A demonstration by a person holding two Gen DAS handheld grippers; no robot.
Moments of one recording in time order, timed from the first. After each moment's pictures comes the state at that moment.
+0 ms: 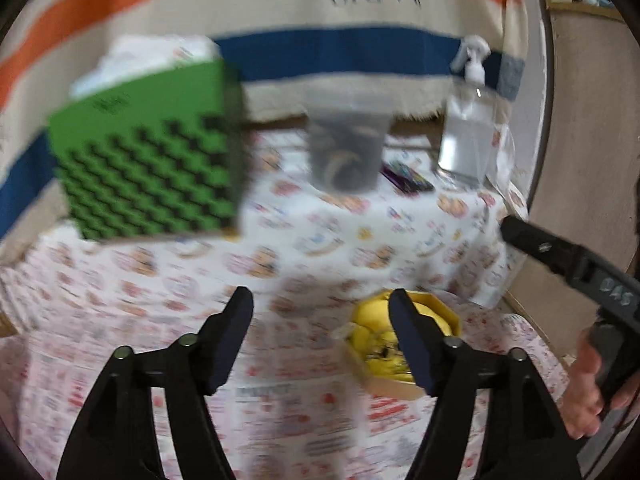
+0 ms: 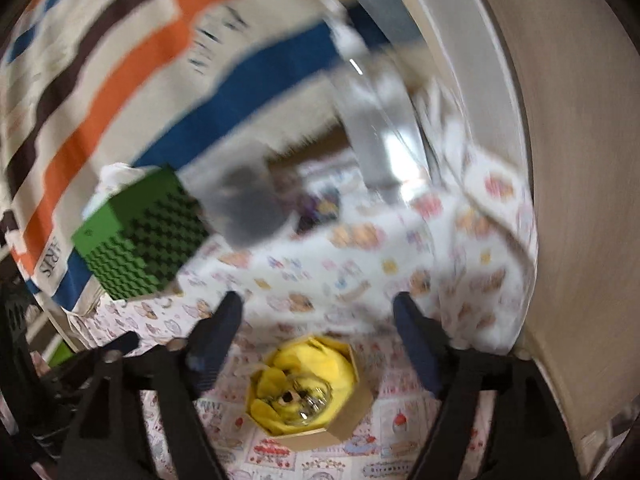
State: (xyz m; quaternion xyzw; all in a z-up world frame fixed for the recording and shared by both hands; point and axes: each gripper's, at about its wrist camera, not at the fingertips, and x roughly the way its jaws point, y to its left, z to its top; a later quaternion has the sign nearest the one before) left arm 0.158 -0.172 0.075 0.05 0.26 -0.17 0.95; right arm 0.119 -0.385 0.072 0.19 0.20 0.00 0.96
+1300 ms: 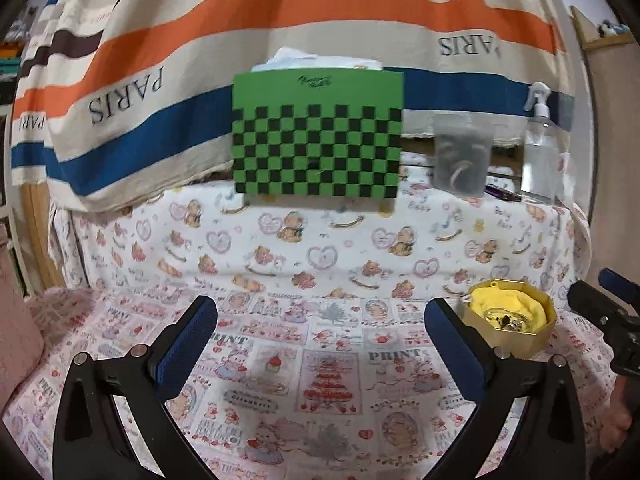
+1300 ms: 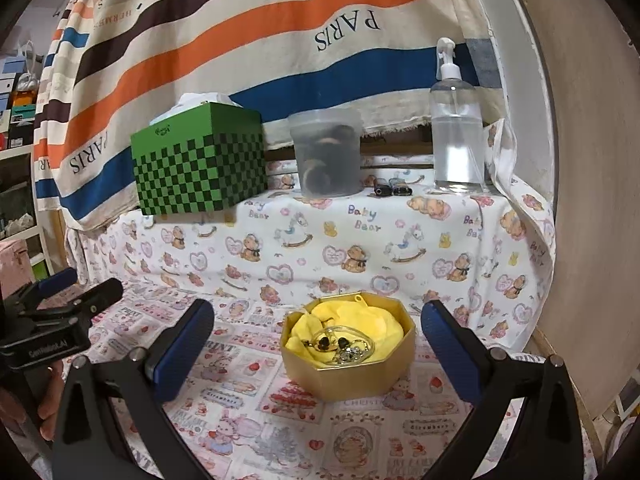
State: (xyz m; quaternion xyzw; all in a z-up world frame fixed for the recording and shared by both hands) left arm 0.107 -0.069 0.015 0.00 0.16 -0.04 0.99; right arm 0.071 -0.300 0.020 0.05 0.15 0.02 0.99
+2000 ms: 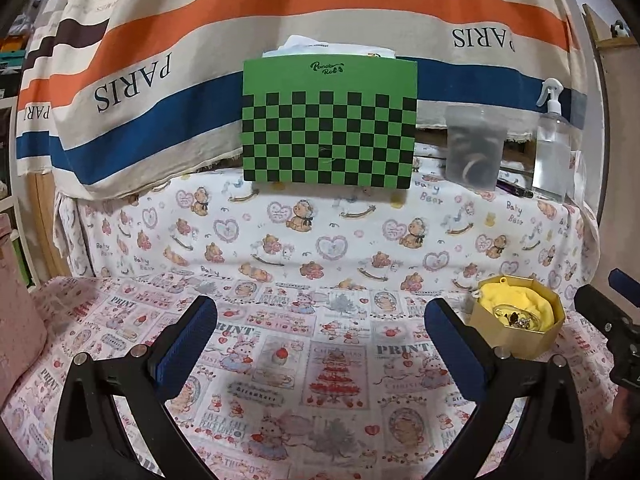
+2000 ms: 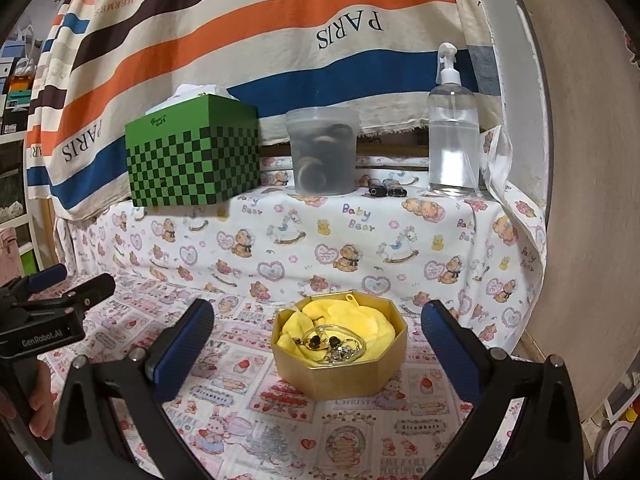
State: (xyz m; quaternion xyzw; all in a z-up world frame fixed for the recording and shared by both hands) left arm 0.111 -0.069 0.012 0.00 0.18 -0.03 0.98; right arm 0.071 -0.293 0.021 0.03 0.16 0.00 0.99
